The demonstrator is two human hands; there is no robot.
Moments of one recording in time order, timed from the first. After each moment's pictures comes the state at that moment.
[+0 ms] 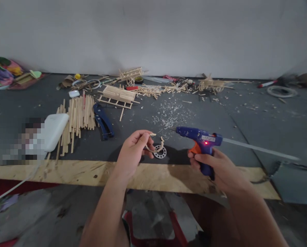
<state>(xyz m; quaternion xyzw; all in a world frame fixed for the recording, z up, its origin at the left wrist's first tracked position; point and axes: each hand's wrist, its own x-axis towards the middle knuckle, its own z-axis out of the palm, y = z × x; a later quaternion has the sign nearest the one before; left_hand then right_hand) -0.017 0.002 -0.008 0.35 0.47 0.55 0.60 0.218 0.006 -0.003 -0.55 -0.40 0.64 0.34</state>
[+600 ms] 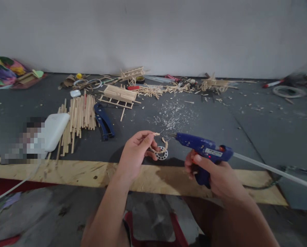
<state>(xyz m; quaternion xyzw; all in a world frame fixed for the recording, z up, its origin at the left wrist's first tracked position) -0.010 0.003 -0.010 0.31 0.44 0.57 0.62 0.200 -0.004 -0.009 -0.49 -0.38 0.68 0.39</state>
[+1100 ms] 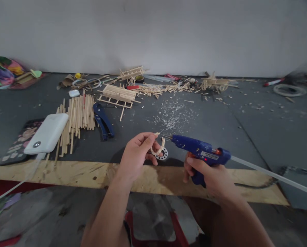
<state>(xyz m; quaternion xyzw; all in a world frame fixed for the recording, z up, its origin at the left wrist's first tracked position) -0.006 0.003 -0.011 0.31 0.45 0.54 0.64 0.195 -0.005 -0.017 -0.52 -0.46 0.63 0.33</state>
